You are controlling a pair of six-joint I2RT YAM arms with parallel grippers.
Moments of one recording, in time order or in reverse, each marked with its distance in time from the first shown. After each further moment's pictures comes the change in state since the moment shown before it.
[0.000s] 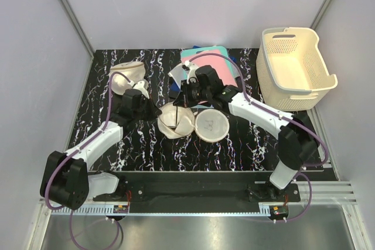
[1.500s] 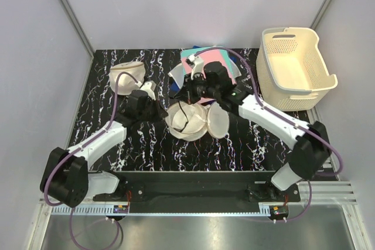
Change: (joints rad) left arm -0.066 0.030 0.006 0.017 0.014 -0.010; right arm 0.000 -0.166 -0.021 0.031 -0.003 -0.096
